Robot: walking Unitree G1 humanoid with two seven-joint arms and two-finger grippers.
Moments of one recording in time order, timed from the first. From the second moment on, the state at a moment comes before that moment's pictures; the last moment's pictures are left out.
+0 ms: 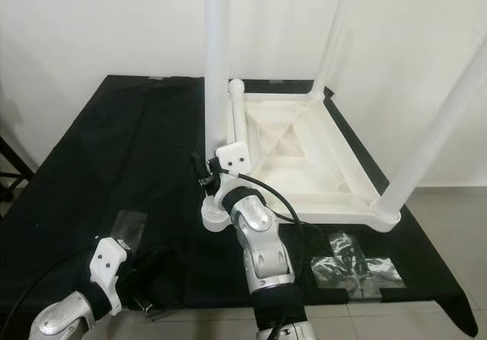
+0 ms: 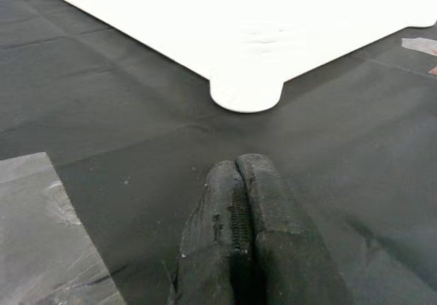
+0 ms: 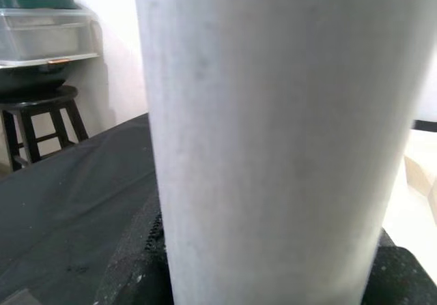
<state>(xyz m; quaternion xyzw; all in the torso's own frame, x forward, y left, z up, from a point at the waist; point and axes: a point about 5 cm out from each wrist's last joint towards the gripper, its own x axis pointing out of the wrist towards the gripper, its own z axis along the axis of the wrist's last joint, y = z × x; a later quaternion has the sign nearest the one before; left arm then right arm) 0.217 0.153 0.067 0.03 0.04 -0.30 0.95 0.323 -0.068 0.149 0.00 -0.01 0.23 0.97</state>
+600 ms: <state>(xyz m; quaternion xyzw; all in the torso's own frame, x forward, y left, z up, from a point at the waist) 0.221 0.154 0.072 0.04 0.03 -0.32 0.94 0.353 -0.107 0.193 -0.04 -0.02 0.45 0.89</state>
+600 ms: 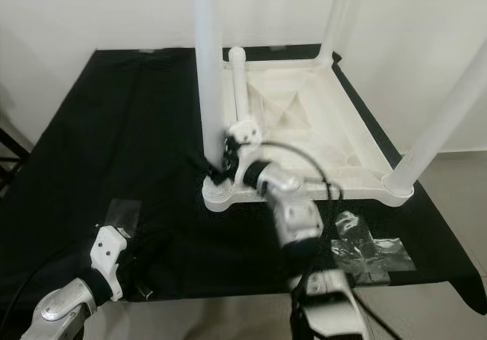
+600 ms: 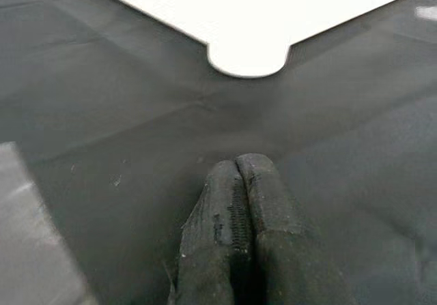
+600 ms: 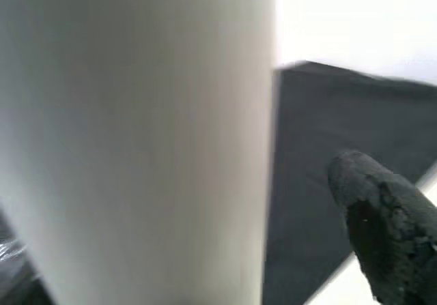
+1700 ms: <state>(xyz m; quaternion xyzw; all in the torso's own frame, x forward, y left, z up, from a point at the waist) 0.195 0.148 0.084 0.04 -0.04 -0.36 0.93 0.363 -0.133 0.147 -0.02 0.02 0.39 0.92</state>
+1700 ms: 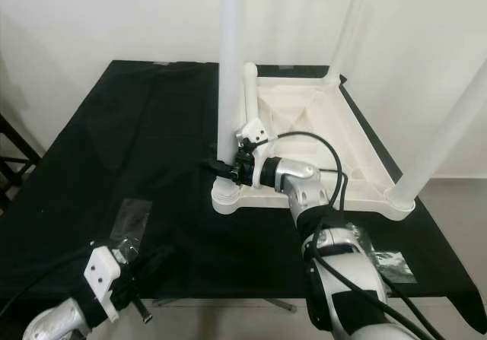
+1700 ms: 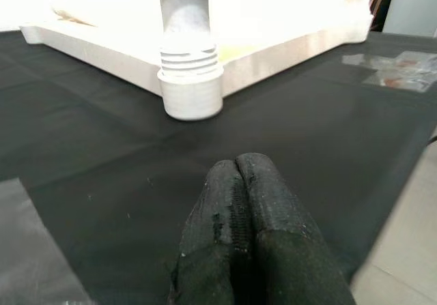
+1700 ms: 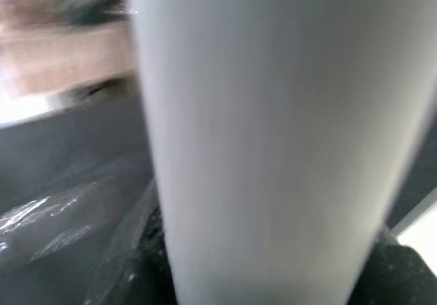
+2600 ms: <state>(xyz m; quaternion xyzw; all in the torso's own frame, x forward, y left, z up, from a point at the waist) 0.193 0.147 0.088 -0.08 -0.03 -0.44 0.89 0.341 -0.129 0.172 -0.03 0.02 0.44 0.90</state>
